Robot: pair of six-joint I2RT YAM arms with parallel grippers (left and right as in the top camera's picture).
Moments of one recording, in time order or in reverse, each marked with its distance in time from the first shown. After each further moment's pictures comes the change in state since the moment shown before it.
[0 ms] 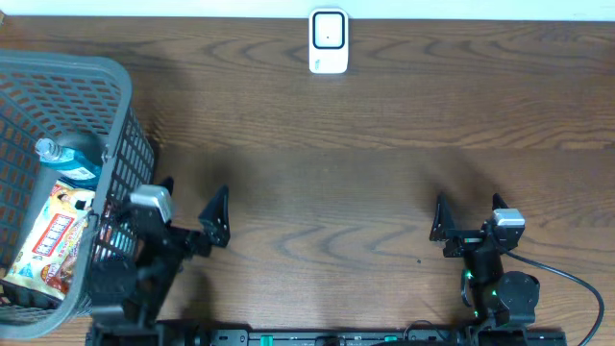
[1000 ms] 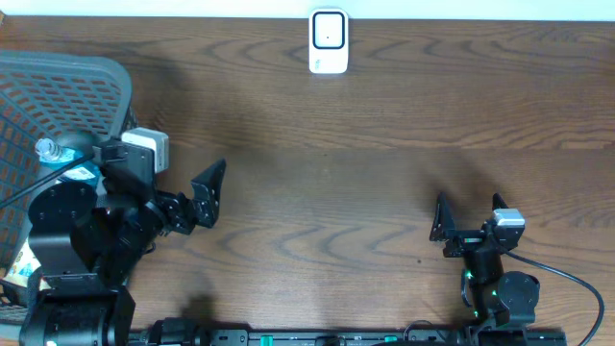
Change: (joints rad) left arm 0.000 0.392 0.586 -0.445 0.034 0.212; right arm 0.000 0.000 0.000 0.000 0.000 0.000
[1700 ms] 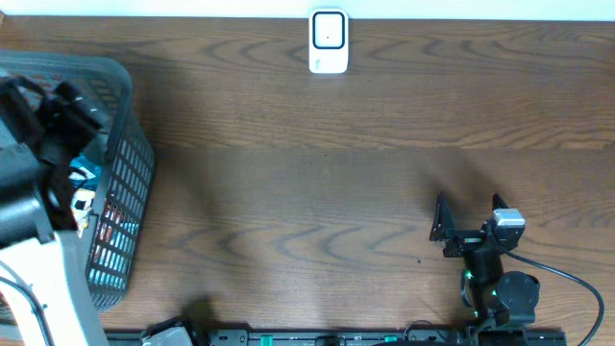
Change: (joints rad) left arm 0.371 0.468 0.331 -0.152 -0.465 -0.462; right arm 0.000 0.000 0.000 0.000 0.000 0.000
